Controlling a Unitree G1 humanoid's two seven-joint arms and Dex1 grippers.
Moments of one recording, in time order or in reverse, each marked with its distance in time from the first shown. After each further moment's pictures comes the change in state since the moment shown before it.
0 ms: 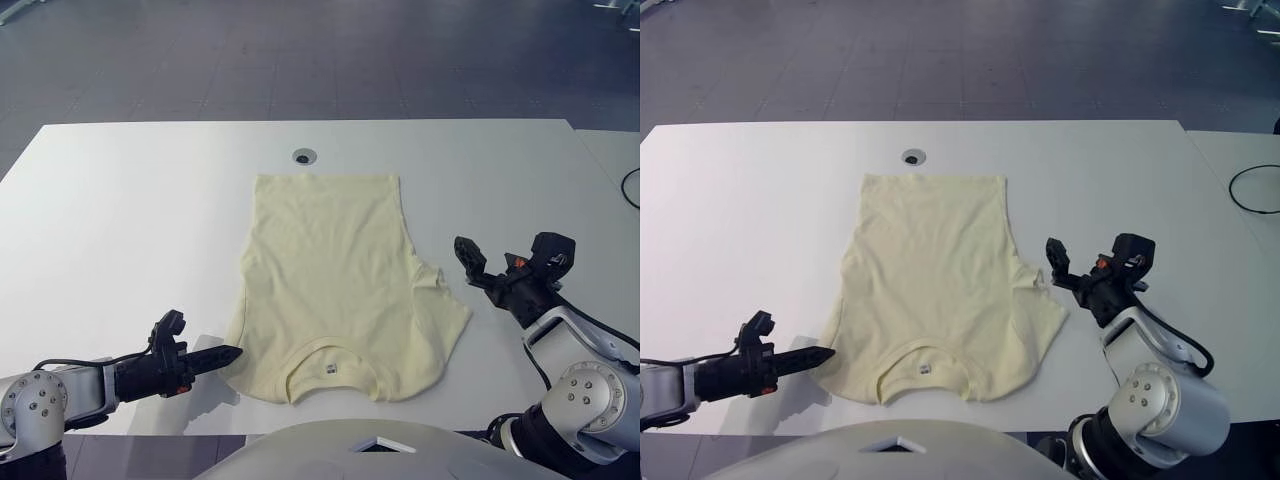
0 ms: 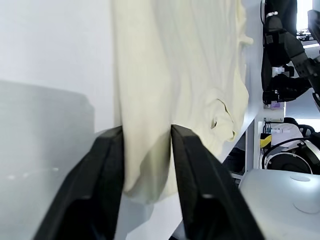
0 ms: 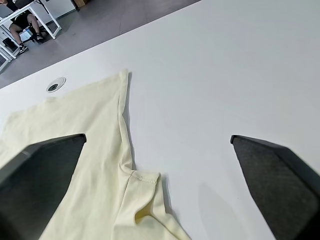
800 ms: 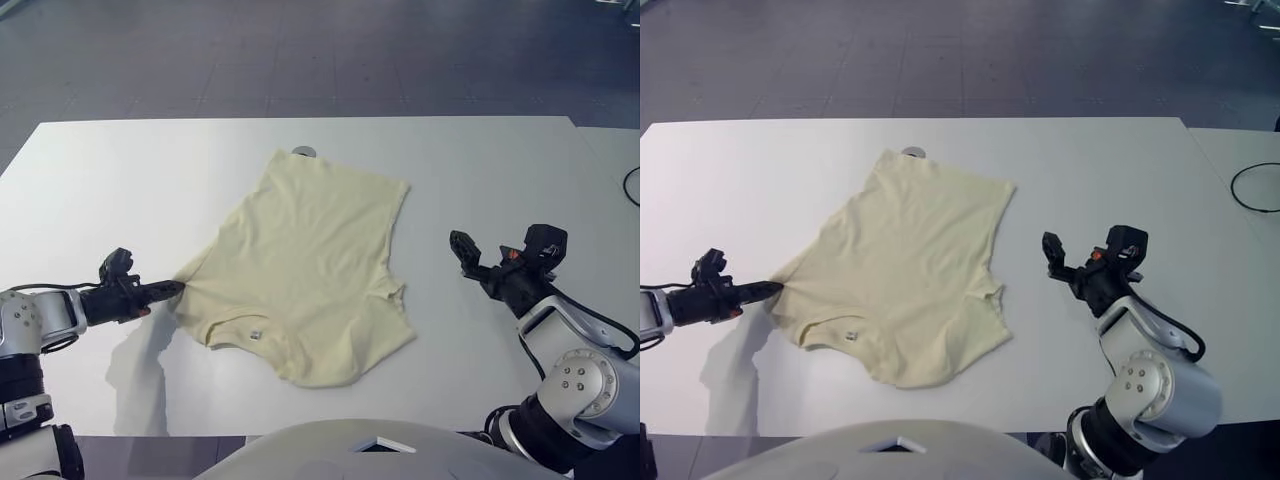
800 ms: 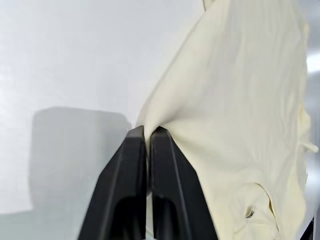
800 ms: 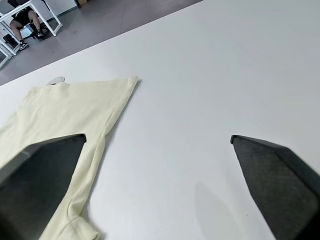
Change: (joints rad) left arm -0.423 0.224 -0.157 0.542 0.215 -0.249 0.039; right arm -0.028 -0.018 0.034 0.066 0.000 -0.051 -0.031
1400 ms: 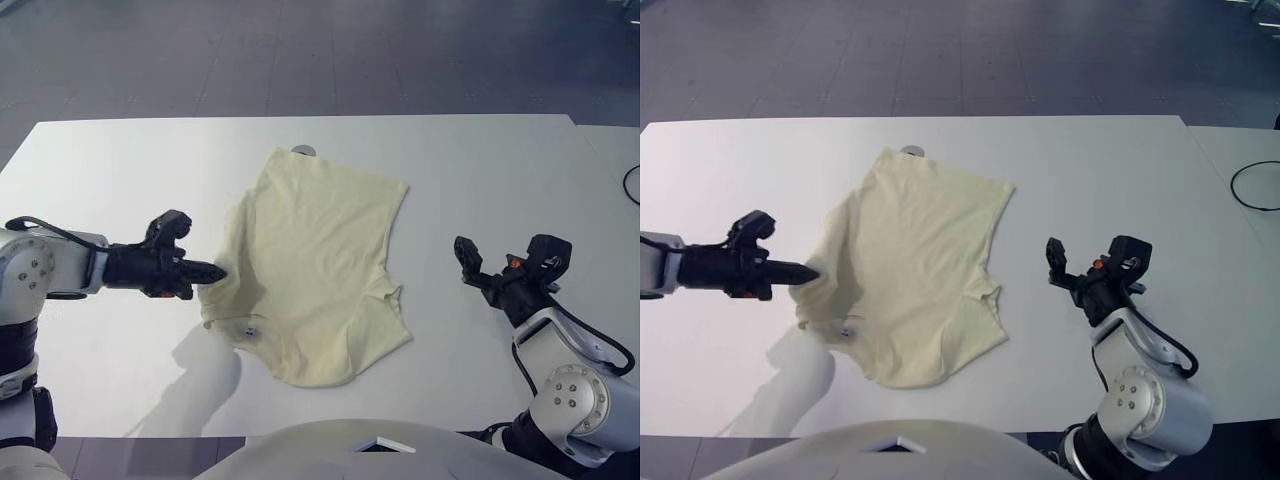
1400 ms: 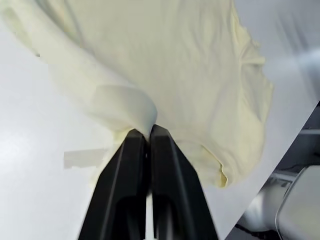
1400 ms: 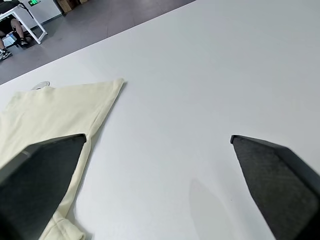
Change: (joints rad) left arm -0.192 0.145 -0.241 -0.531 -0.161 0.243 -0.085; right arm 0.093 0.060 0.035 -0.047 0.009 -0.089 -0.076
